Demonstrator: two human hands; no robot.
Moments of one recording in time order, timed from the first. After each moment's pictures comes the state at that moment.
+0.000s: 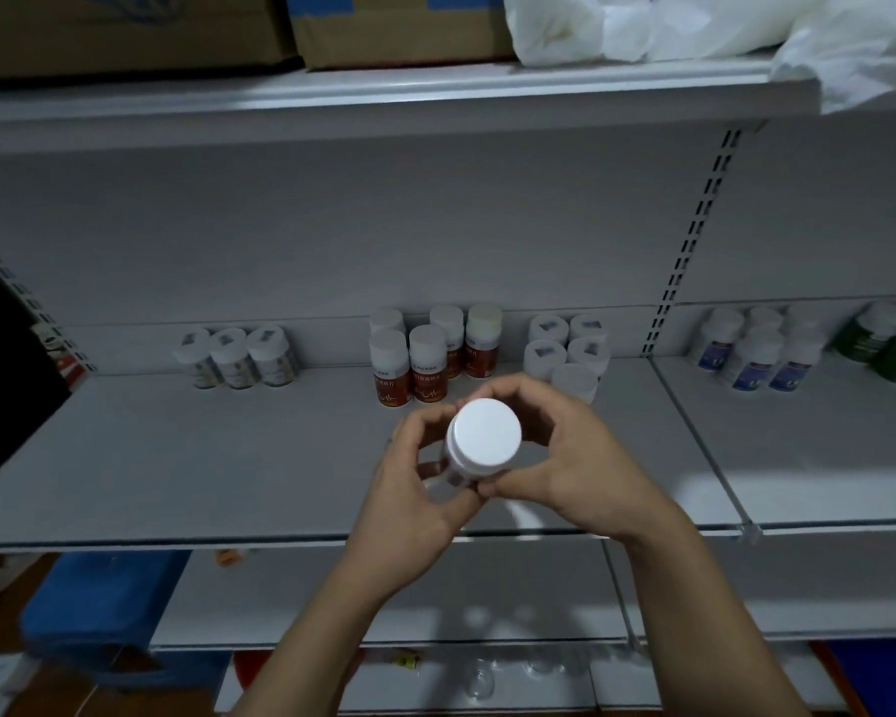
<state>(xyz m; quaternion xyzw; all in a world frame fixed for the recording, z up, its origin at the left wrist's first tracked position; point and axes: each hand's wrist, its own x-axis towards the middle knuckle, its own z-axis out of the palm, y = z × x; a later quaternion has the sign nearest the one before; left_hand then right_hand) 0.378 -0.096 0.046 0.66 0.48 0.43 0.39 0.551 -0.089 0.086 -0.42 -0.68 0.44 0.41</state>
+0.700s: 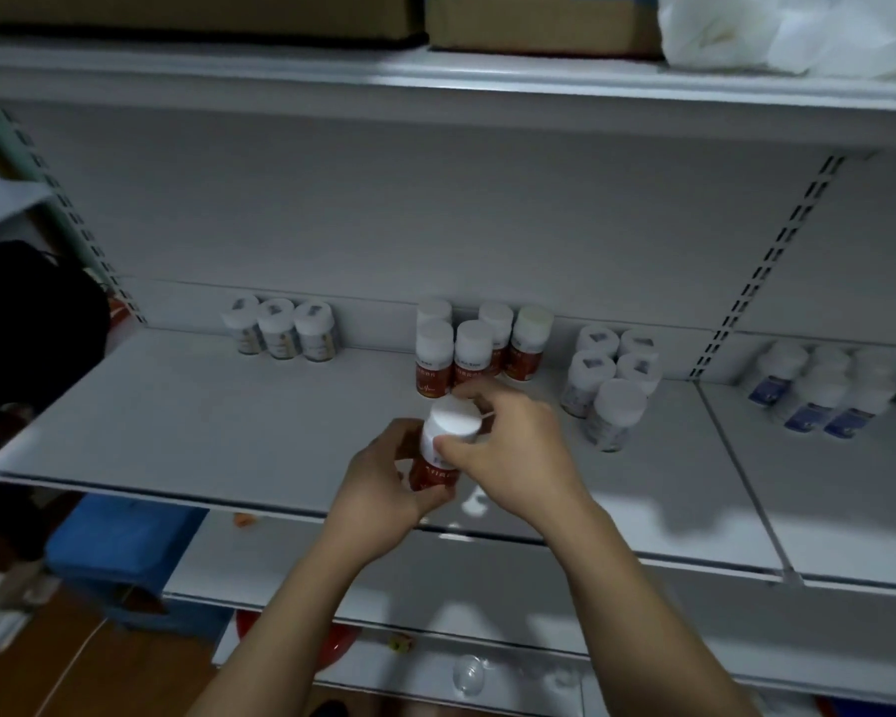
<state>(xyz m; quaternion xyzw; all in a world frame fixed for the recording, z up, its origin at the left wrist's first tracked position) 0.323 -0.071 0.011 0.63 0.61 0.36 0.33 0.473 -0.055 0.068 -0.59 -0.70 0.25 0.31</state>
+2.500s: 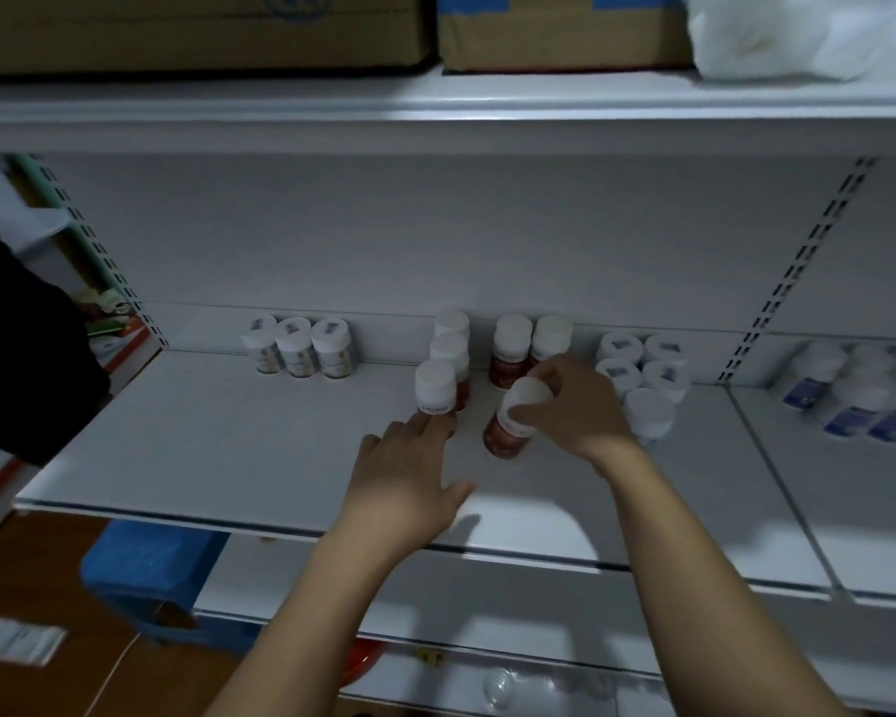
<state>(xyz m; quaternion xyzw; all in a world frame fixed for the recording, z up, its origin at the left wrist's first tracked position) 0.324 -0.053 0.050 0.76 0.64 0.10 0.09 0.515 0.023 0.046 -0.65 -0.64 0.28 0.30</state>
